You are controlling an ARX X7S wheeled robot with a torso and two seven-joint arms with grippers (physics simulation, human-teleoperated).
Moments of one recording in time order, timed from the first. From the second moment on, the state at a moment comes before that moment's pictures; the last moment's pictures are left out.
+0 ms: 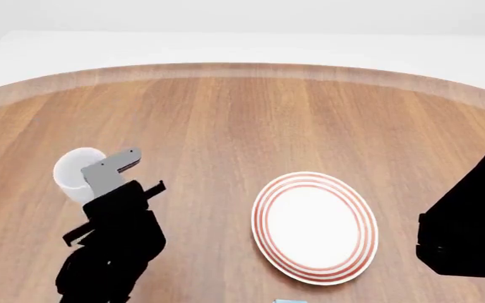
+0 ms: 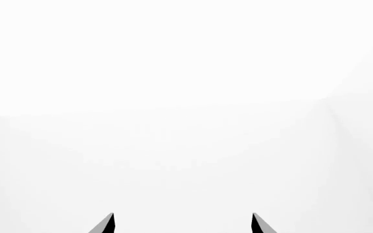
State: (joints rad) left arm -0.63 -0.21 0.28 -0.23 -0.72 -0.52 -1.09; right arm -0.06 0.41 0.05 -0.89 0.26 -0.21 0.36
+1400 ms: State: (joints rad) left arm -1.30 -0.31 0.79 0.08 -1.16 -1.10 -0.08; right arm -0.05 0.43 0.03 -0.87 0.26 -0.23 0.38
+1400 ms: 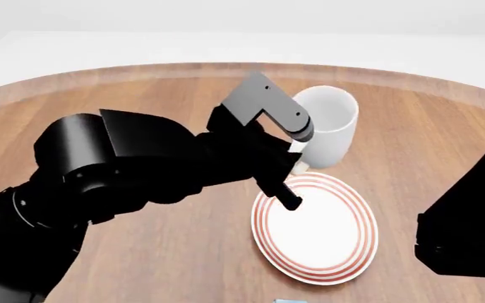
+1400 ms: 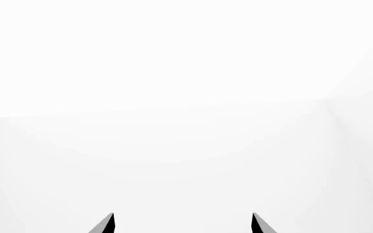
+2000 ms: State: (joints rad) left arm -1.26 -0.17 0.90 -0.23 -1.07 -1.01 0.06; right arm -0.05 0.43 0.03 -0.87 0.26 -0.24 0.39
